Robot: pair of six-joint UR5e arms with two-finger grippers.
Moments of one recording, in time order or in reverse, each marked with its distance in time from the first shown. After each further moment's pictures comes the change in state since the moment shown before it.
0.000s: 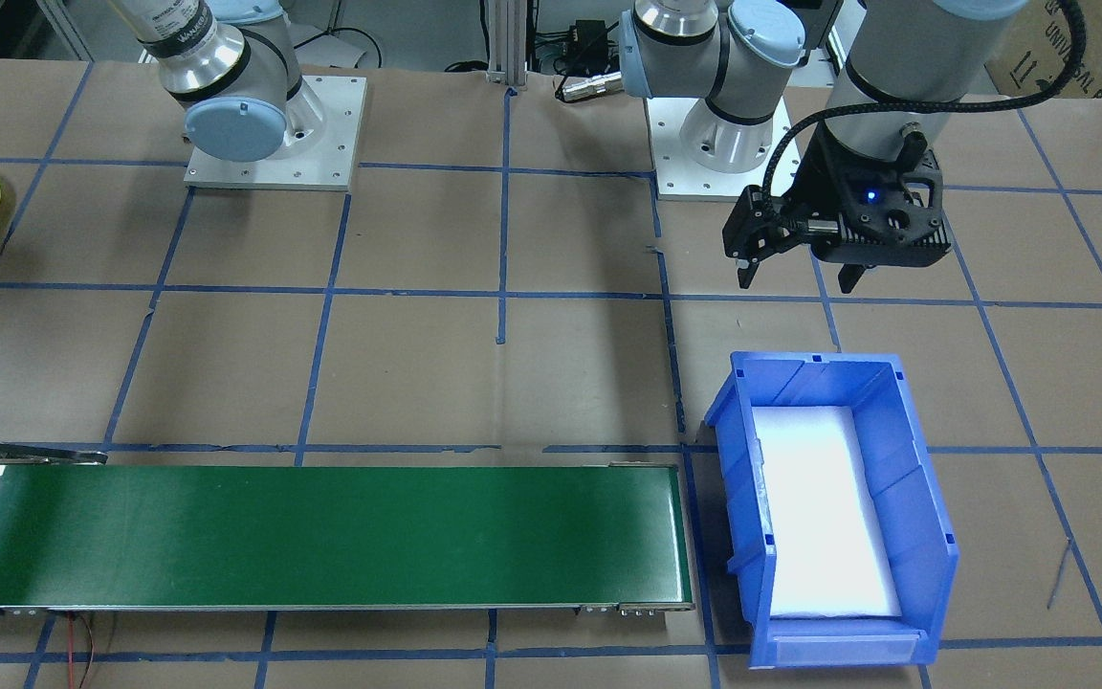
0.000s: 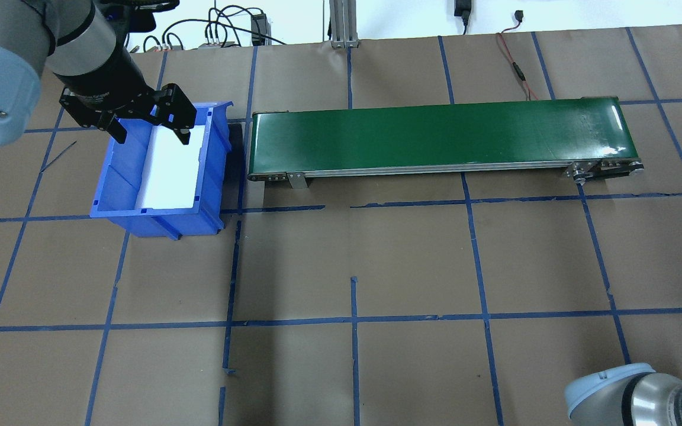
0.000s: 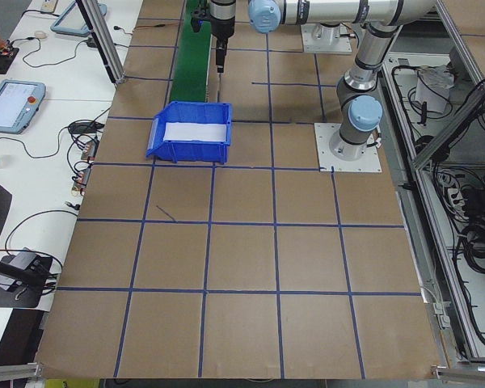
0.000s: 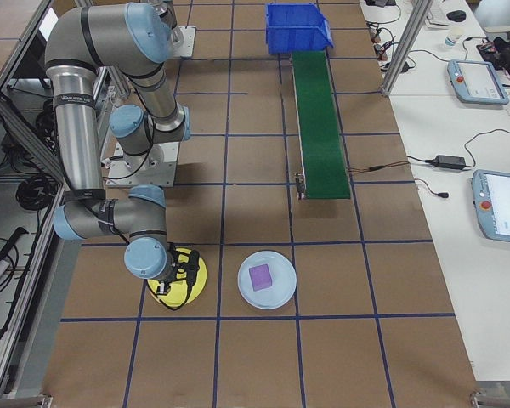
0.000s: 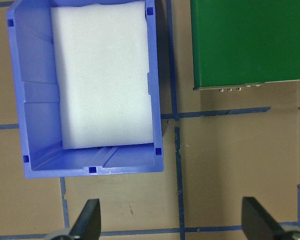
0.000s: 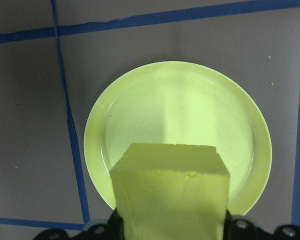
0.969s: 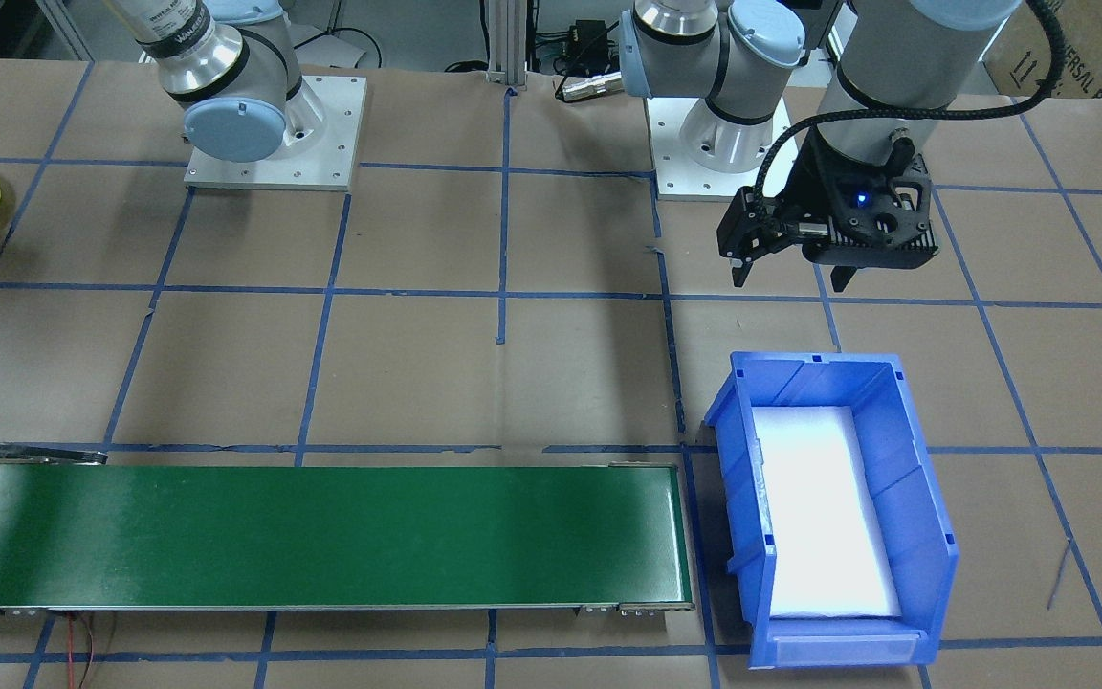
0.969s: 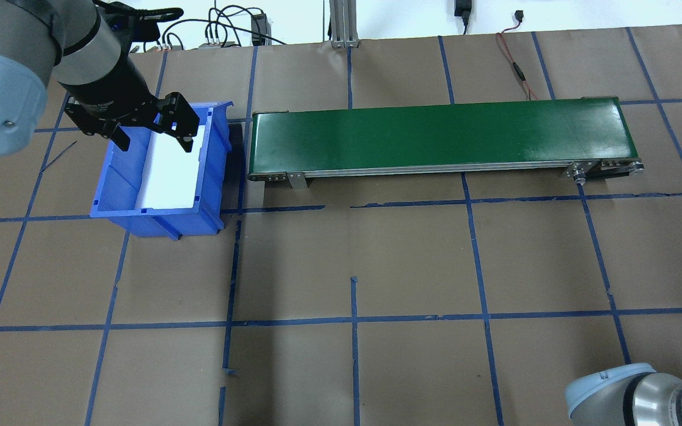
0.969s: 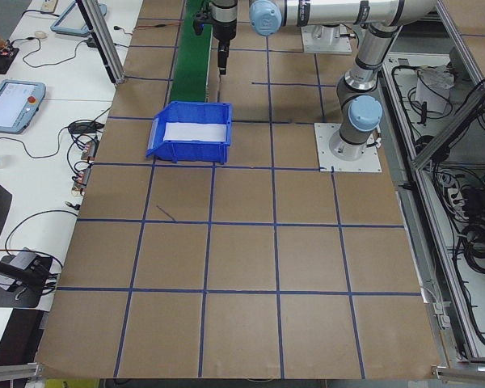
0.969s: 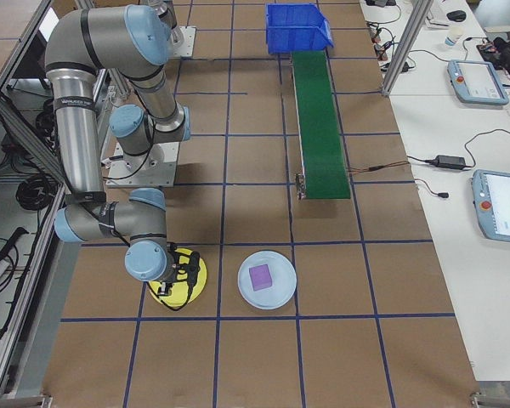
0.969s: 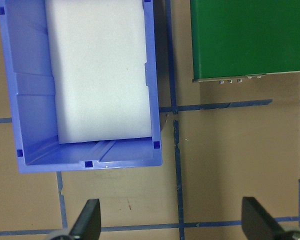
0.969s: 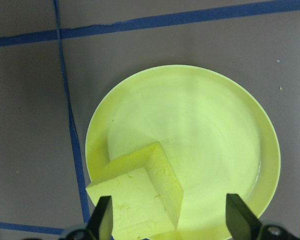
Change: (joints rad) left arm -0.002 0.008 -0.023 0.005 -0.001 0.000; right arm -0.001 0.012 0.002 0.000 0.012 -0.005
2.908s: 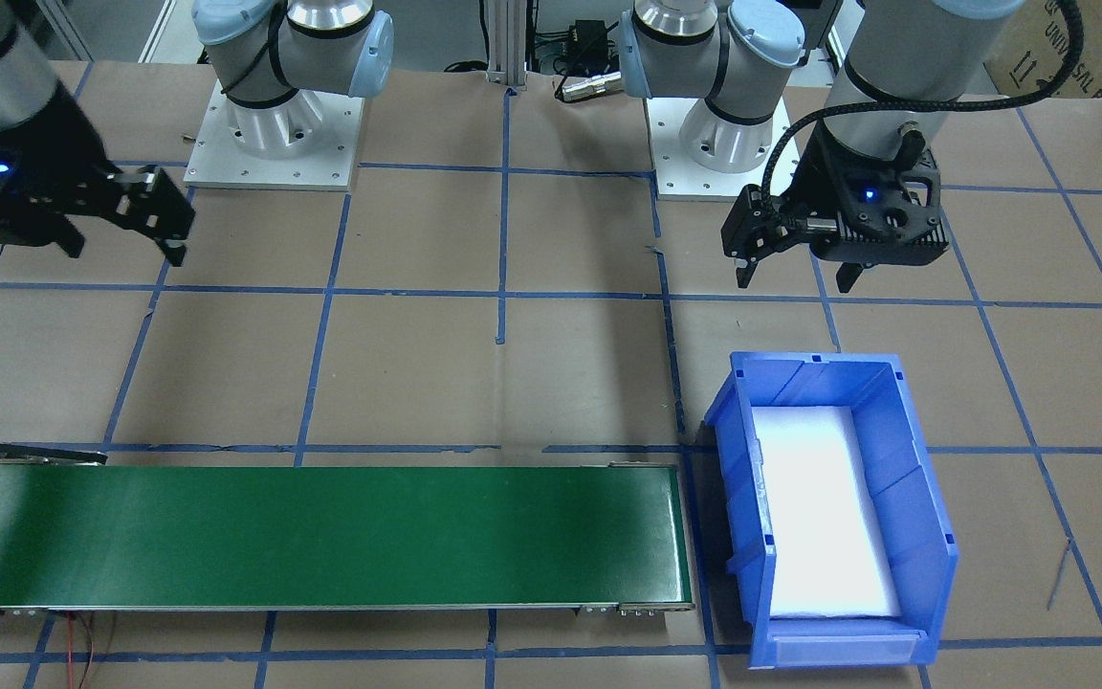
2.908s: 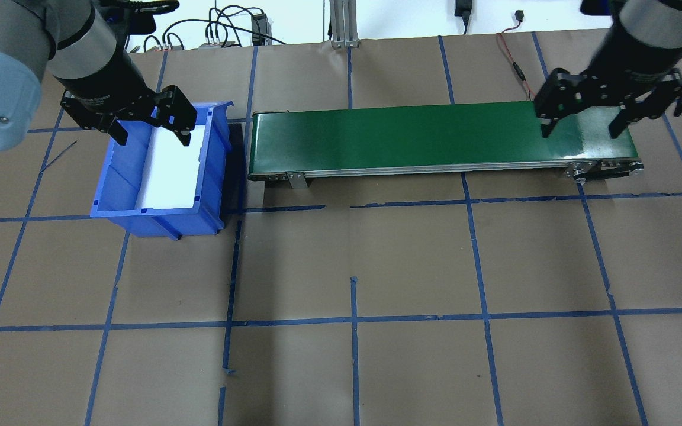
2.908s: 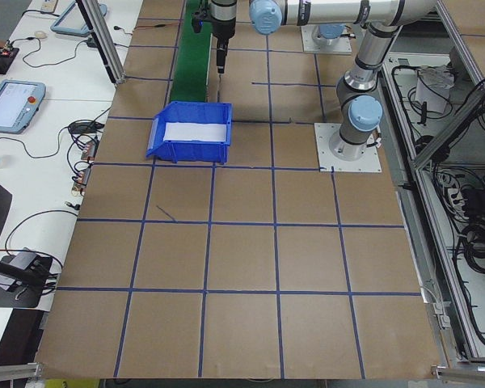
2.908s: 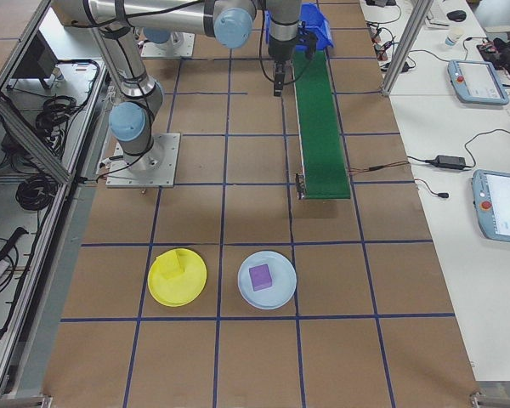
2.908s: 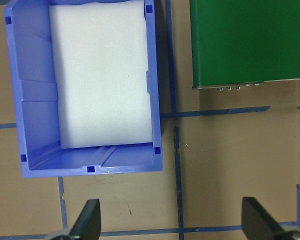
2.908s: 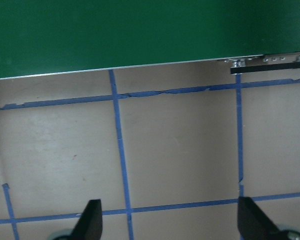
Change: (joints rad) left arm 0.005 0.000 0.011 0.009 -0.005 0.003; right arm 1.343 -0.303 -0.199 0.284 0.031 1.386
